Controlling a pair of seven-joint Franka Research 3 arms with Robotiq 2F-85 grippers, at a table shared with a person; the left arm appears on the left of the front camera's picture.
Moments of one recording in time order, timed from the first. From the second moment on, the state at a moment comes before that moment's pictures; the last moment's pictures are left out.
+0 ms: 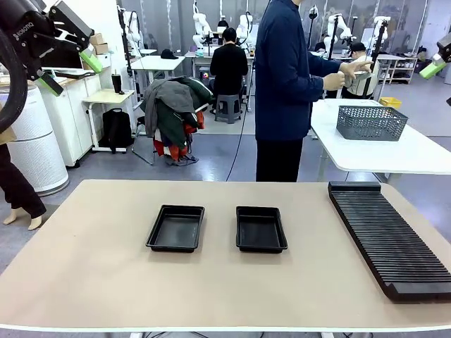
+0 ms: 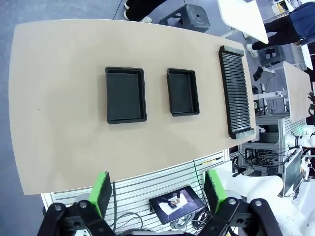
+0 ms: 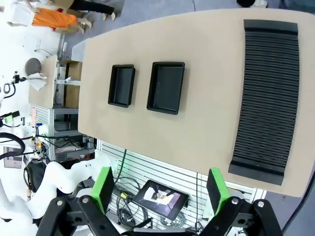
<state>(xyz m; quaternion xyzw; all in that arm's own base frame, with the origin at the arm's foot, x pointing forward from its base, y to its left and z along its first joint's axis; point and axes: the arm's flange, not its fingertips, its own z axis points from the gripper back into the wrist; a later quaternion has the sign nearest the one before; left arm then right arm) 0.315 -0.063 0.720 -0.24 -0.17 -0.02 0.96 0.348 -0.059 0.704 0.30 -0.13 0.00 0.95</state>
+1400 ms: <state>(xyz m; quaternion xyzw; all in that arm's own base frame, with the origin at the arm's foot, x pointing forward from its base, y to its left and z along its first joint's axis) 0.314 -0.065 0.736 -0.20 -0.16 -0.01 0.97 0.338 -0.086 0.728 0.25 -0.16 -0.02 0.95</state>
